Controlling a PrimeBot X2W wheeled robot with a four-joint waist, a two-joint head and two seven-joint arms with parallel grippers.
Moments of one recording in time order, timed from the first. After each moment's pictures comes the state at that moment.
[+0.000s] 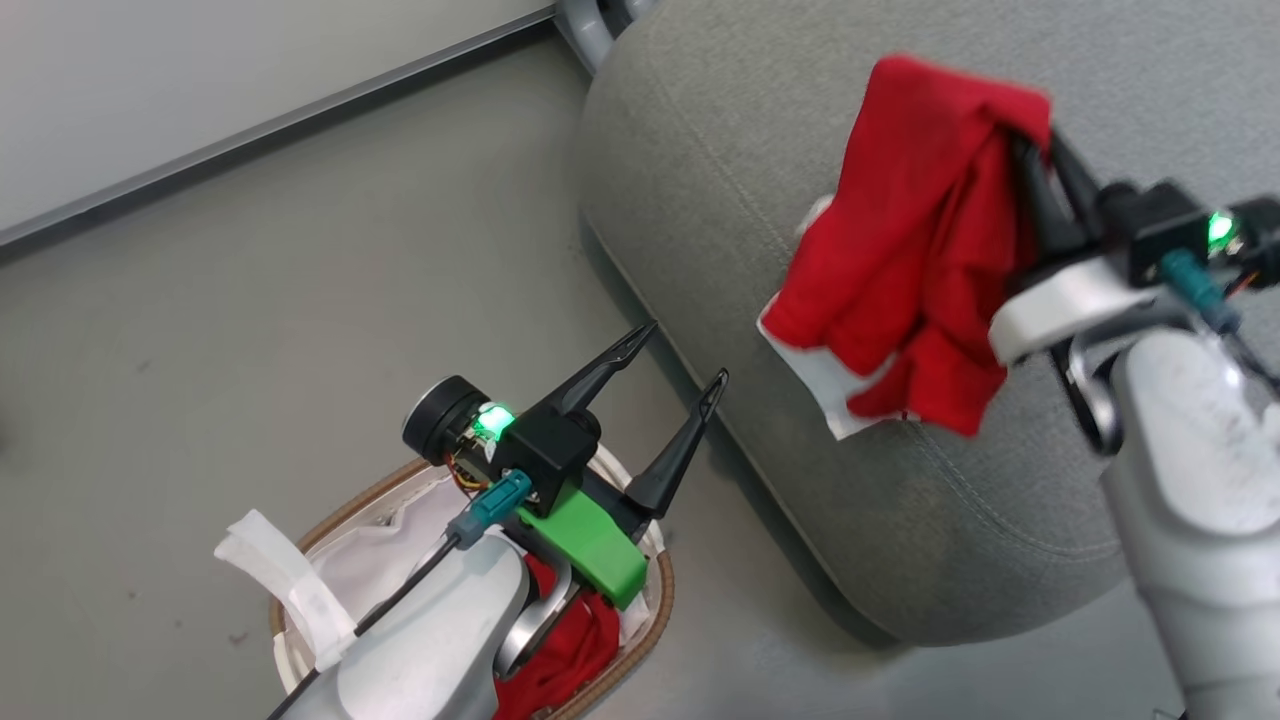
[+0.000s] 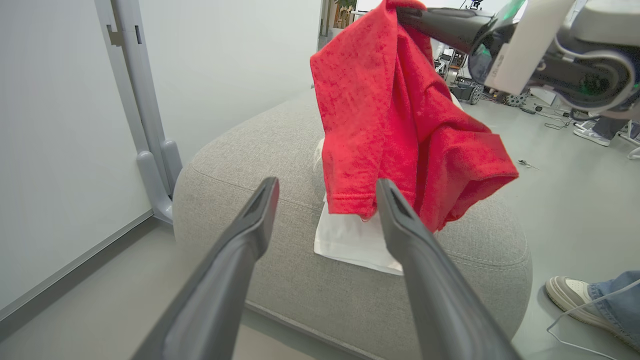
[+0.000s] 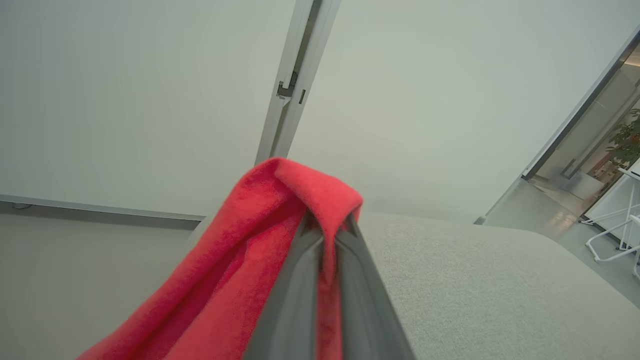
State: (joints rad) left arm -0.52 0.18 -0.79 0.31 -0.40 -0.13 -0.26; right arm -0.62 -0.17 0.08 0.38 -0.02 0.13 -0.26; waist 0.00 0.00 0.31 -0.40
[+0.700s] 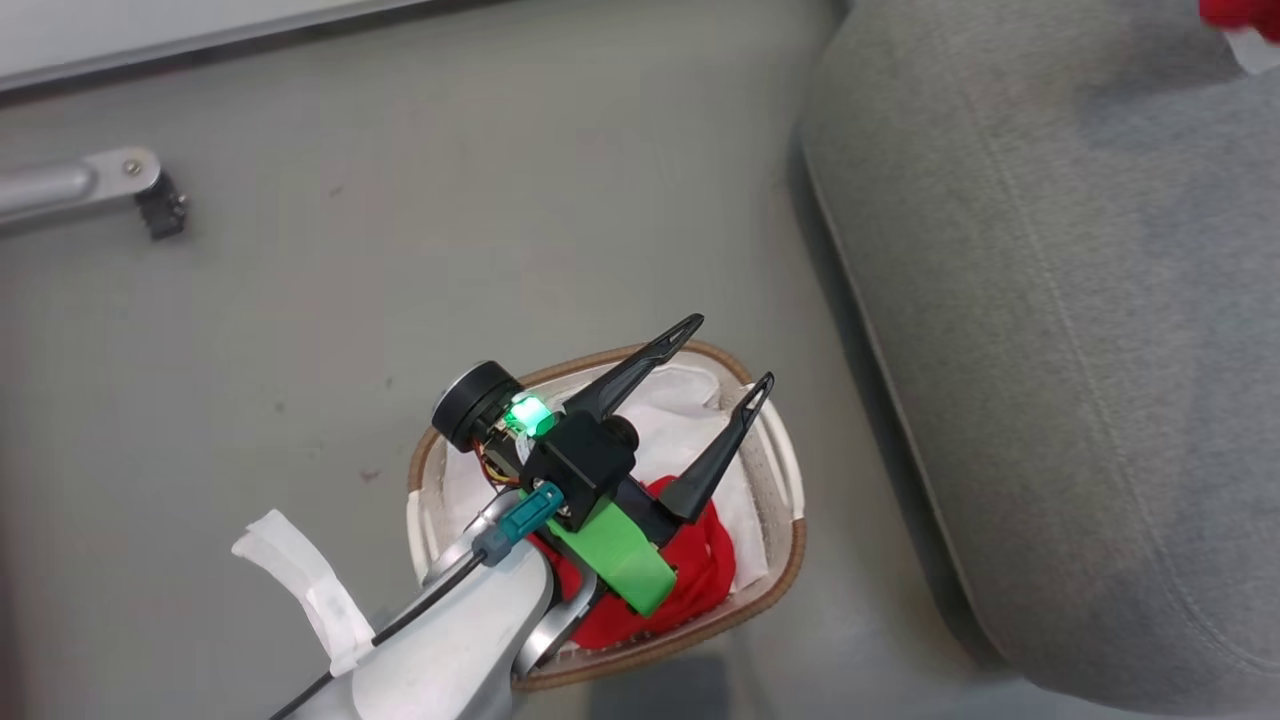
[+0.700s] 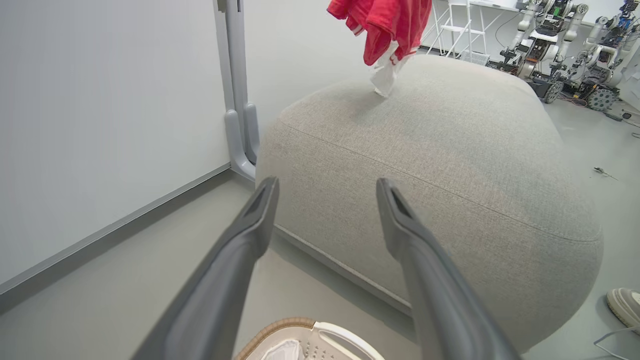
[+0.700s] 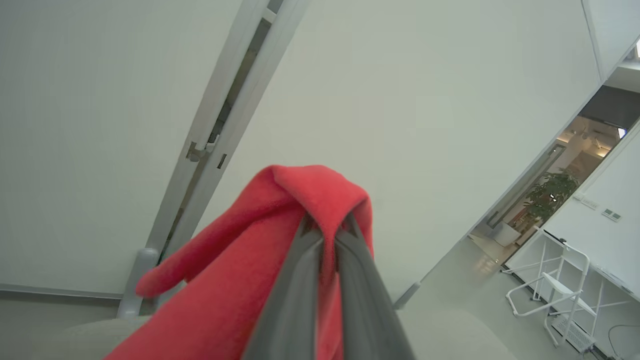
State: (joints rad) left arm -0.55 0.19 -0.84 0.24 -0.37 -0.12 -0.26; right arm -1.08 -0.55 -0.09 0.56 -0.06 0.13 -0.15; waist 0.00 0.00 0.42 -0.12
